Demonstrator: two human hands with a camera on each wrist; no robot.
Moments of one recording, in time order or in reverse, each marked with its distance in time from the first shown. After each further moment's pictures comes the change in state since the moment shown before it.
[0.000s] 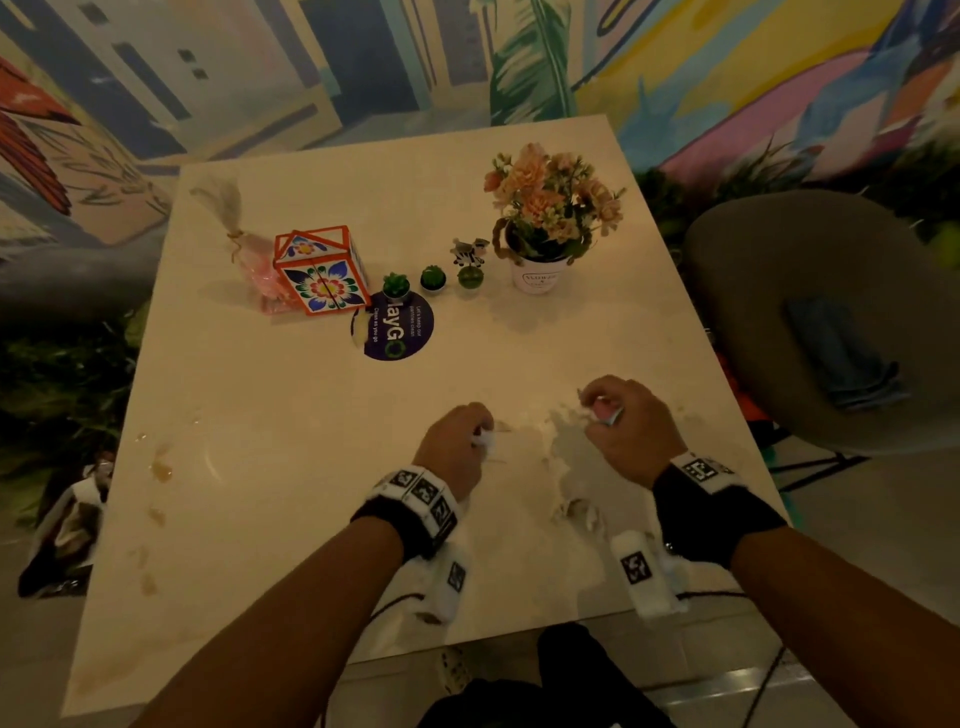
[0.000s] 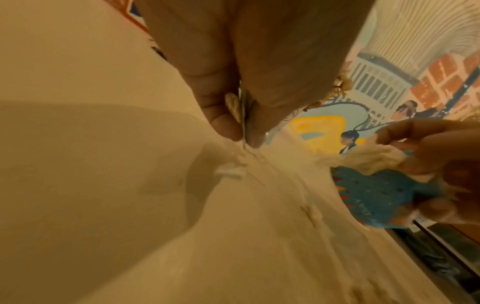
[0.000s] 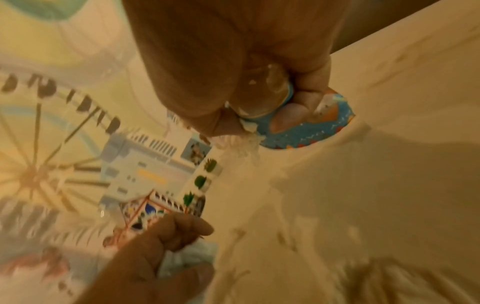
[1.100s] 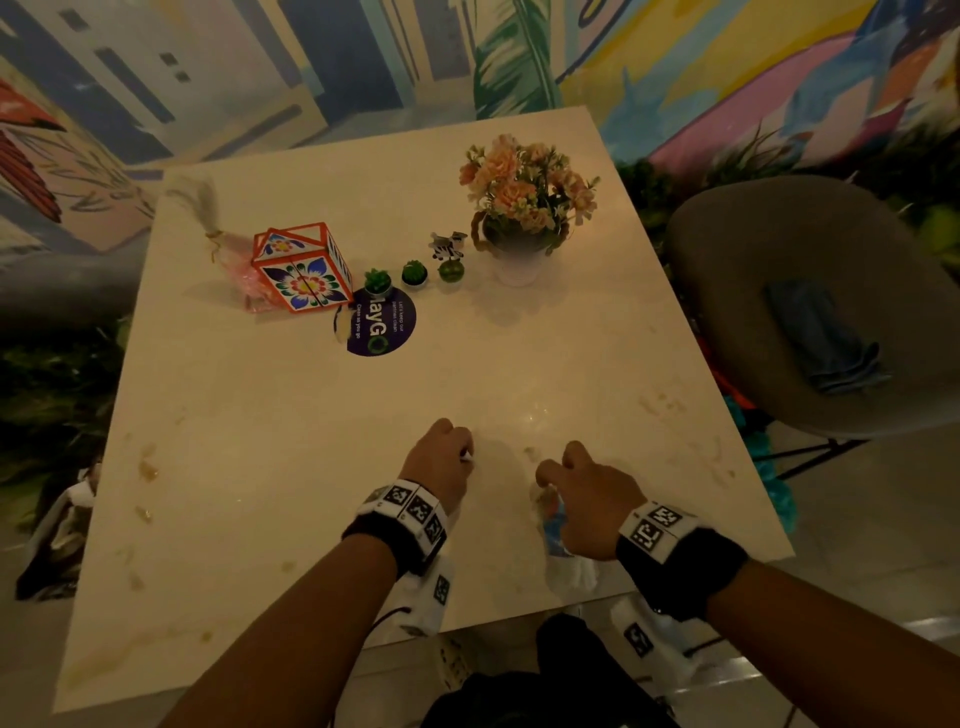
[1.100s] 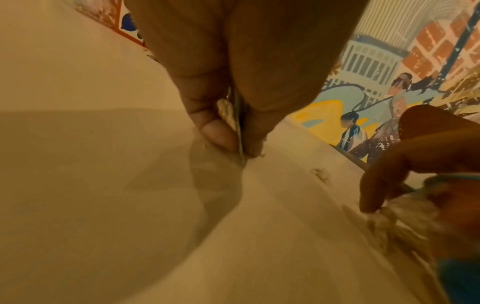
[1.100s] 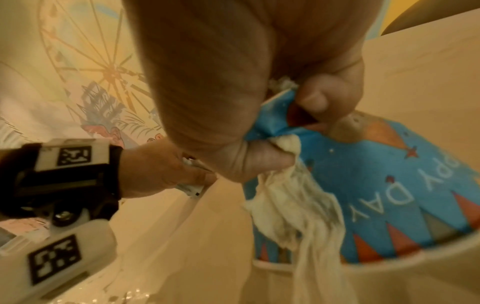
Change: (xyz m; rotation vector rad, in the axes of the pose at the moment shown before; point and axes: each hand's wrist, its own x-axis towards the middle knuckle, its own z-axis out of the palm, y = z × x) left_hand -0.012 -0.002 0.021 0.176 -0.082 -0.097; right_hand -0.050 0.003 0.020 -0.601 -0.609 -0.067
